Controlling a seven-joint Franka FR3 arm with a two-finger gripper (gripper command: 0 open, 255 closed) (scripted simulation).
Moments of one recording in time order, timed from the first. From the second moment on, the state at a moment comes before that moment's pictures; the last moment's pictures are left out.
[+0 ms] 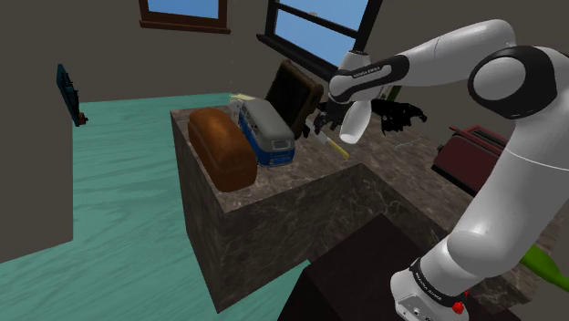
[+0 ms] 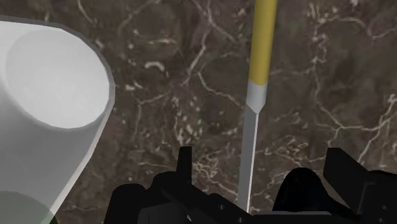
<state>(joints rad) -0.12 0.25 -0.08 -1.97 0.01 2.32 -0.15</state>
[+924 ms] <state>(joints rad) -0.12 0.30 -0.08 -1.98 0.02 2.38 -0.16</state>
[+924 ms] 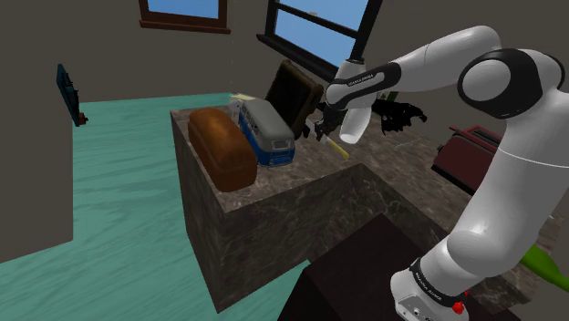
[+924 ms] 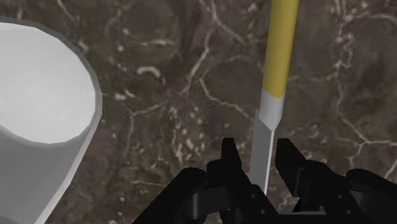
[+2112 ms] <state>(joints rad) -0.12 0.24 -0.08 -1.94 0.01 2.27 -0.15</state>
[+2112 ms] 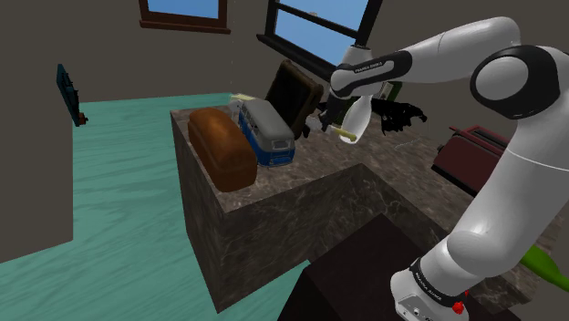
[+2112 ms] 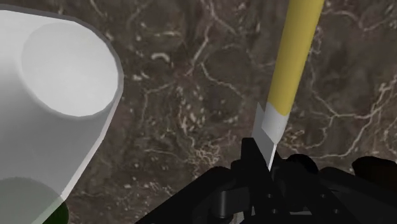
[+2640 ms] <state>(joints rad) -0.12 0.19 -0.08 -1.88 0.01 2.18 -0.15</state>
